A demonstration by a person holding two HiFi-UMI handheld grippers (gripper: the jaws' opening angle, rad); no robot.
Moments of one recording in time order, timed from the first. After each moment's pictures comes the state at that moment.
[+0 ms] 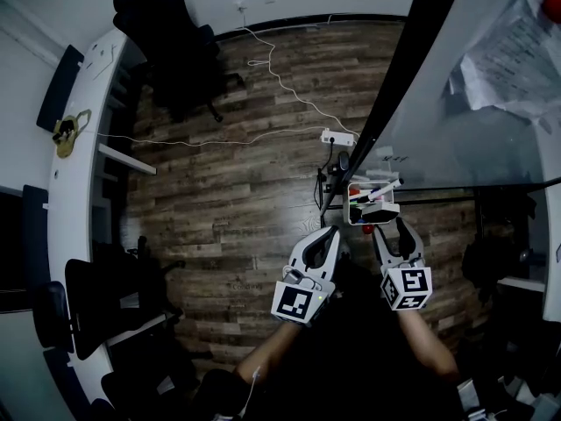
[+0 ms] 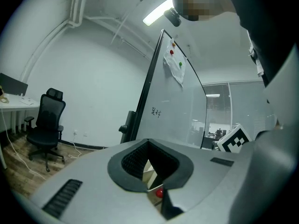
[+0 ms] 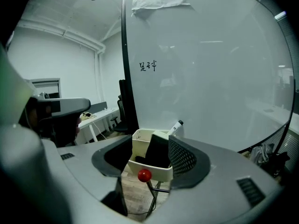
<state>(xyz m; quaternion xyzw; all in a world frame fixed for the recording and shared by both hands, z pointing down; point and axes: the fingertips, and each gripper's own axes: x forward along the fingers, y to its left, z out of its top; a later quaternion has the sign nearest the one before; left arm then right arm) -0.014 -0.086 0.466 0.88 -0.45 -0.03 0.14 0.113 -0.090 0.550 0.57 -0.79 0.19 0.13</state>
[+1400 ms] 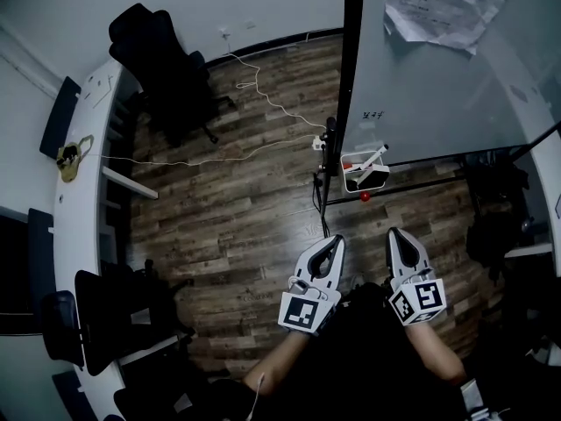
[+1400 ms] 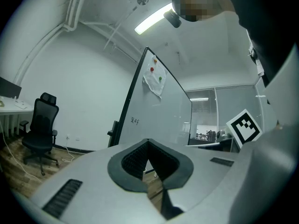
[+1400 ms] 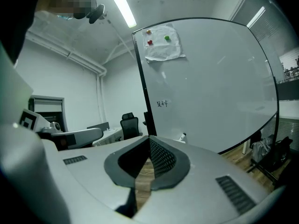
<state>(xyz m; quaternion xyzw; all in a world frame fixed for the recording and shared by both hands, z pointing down) -0.028 0.034 0.431 0.91 -0.41 -0.05 0.11 0.090 0.041 0.464 0.60 -0.79 0.16 0.00</state>
